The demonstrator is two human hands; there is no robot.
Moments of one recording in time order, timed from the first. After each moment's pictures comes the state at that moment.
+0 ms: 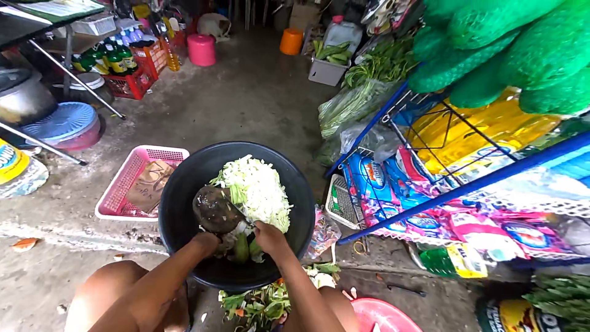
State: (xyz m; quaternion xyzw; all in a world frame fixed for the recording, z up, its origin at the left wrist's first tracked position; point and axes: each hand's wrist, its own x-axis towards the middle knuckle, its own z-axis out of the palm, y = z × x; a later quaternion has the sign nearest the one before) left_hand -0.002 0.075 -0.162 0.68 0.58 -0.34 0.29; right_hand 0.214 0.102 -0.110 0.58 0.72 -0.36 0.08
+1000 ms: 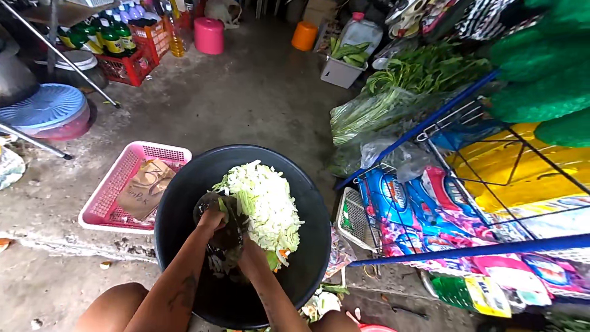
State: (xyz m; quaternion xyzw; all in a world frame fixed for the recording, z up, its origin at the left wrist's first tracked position) left_hand -0.030 0.168 -0.166 0.23 0.73 0.32 0.56; right_hand 0.131 0.110 -0.134 0.62 0.66 -0.40 0.11
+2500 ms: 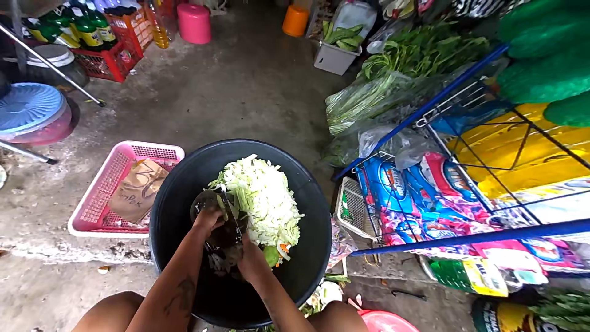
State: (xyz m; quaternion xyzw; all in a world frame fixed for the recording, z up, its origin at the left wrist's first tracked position) left_hand -0.037 0.172 -0.177 0.20 0.69 0.36 0.59; right_hand 0.134 0.102 -0.134 0.60 0.65 -0.46 0.08
